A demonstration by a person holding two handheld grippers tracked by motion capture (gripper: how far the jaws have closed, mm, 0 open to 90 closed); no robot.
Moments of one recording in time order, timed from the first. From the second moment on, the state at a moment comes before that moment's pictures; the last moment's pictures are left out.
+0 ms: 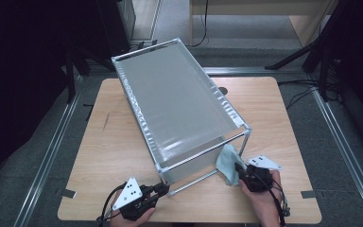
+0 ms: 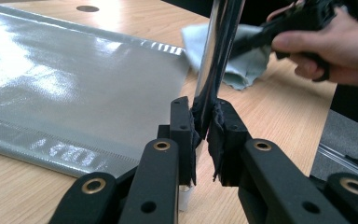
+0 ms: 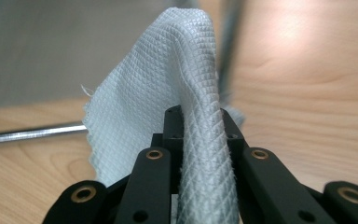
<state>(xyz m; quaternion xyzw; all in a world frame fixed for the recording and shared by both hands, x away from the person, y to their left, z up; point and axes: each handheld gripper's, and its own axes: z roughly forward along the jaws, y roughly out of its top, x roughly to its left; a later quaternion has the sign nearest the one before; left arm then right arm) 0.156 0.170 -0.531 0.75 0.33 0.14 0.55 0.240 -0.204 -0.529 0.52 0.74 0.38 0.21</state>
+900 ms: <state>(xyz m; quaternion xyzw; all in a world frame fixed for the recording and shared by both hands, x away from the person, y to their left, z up) 0.159 0.175 -0.531 0.75 0.34 0.14 0.55 0.247 -0.301 -0.516 0.63 0.62 0.38 0.27</state>
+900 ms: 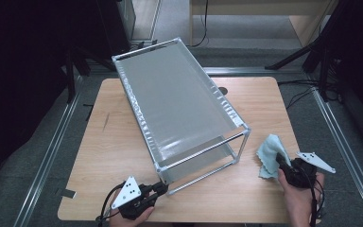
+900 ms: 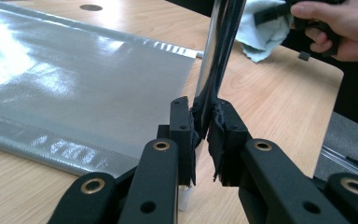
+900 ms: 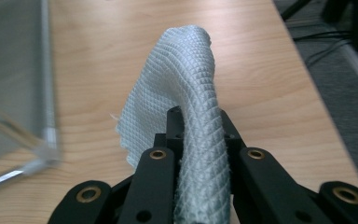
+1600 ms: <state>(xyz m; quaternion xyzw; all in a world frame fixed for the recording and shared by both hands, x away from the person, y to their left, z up) 0.169 0.201 -0.530 0.73 0.38 0.17 0.54 0.229 -0.241 -0.481 0.53 0.66 0.46 0.26</state>
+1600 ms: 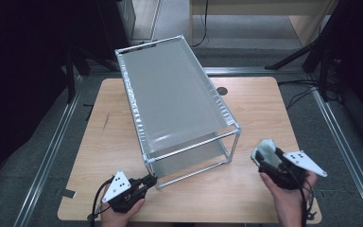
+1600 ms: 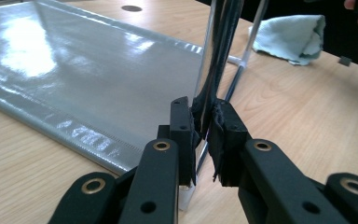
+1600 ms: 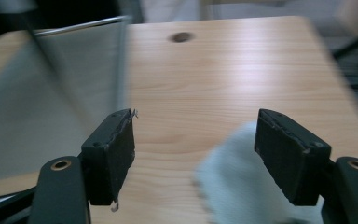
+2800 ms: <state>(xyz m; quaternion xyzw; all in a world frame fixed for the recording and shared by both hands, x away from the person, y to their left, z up) 0.159 0.132 -0.533 0.76 0.29 0.12 0.56 0.342 -0.148 -0.510 0.50 0.73 0.39 0.24</state>
